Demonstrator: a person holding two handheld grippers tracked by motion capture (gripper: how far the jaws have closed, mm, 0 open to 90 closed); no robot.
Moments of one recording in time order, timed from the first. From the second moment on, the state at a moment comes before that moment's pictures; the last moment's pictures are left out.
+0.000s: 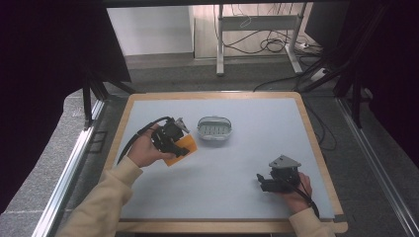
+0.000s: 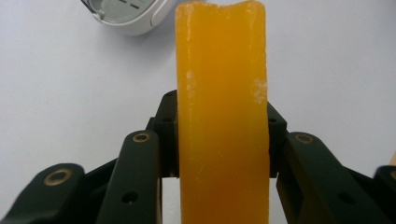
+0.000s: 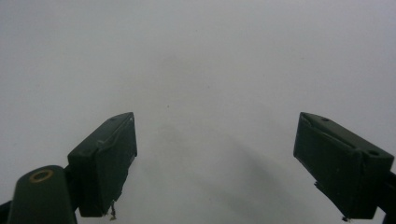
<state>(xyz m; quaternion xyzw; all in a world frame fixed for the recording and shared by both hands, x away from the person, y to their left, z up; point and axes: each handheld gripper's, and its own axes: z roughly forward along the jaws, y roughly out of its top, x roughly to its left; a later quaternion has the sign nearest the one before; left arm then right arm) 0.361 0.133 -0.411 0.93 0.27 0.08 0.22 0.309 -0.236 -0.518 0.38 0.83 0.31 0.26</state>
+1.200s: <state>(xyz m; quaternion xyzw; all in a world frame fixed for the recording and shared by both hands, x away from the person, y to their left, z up) 0.401 0.105 -0.393 0.94 0.24 0.10 0.21 0.307 -0.237 -0.515 0.38 0.82 0.32 0.27</state>
